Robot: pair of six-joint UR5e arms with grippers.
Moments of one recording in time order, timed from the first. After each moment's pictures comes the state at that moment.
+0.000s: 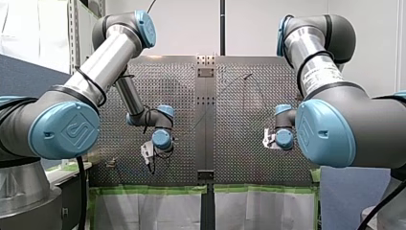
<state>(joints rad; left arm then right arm) -0.29 -2.30 -1.72 -2.54 -1.87 -2.02 1.79 -0.72 1.49 -0.51 1.80 1.59</state>
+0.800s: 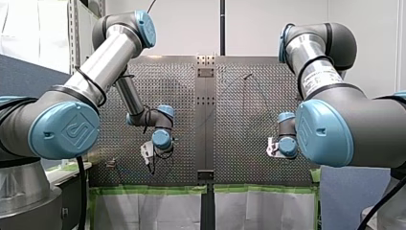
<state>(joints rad) -0.29 -2.30 -1.72 -2.55 -1.87 -2.02 1.76 -0.67 1.49 -0.52 1.80 1.58</state>
